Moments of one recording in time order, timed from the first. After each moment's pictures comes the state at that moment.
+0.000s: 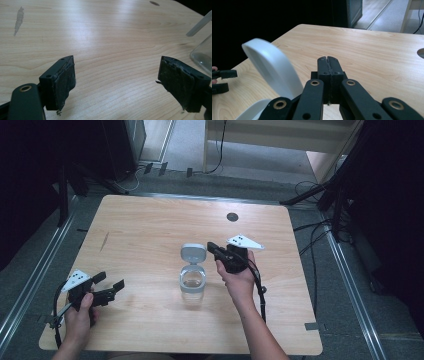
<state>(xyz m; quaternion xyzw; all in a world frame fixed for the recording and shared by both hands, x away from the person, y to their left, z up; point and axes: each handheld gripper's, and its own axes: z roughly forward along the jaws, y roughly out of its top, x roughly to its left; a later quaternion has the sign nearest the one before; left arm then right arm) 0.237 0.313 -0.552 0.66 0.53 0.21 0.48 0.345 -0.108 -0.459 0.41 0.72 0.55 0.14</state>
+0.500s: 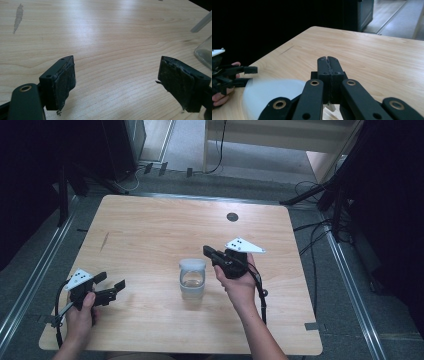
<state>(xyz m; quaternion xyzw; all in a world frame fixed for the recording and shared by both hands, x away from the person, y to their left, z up) 0.239 0.311 -0.552 0.67 0.53 0.21 0.47 0.321 -0.108 -0.443 0.37 0.72 0.57 0.13</state>
